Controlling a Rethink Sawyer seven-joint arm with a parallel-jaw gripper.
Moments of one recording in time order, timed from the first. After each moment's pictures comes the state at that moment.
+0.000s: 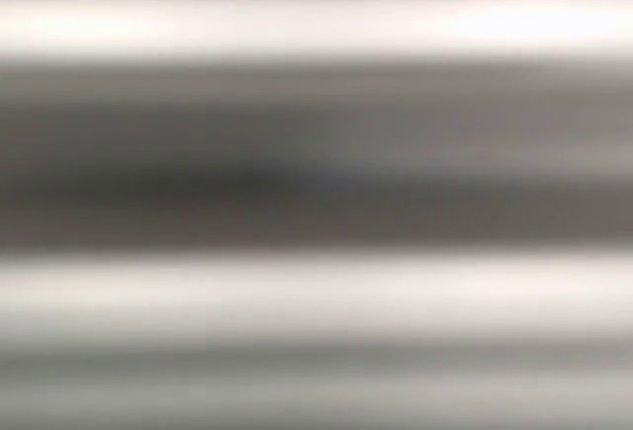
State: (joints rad) arm -0.28 -0.78 -0.03 1.88 -0.04 0.30 1.70
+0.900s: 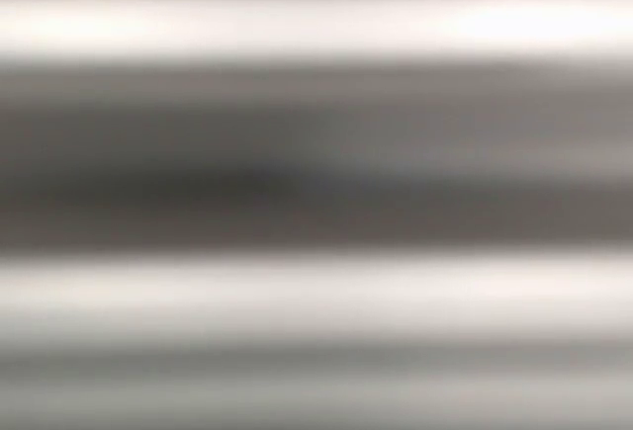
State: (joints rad) arm -0.25 -0.81 -0.08 1.96 -0.09 0.18 1.70
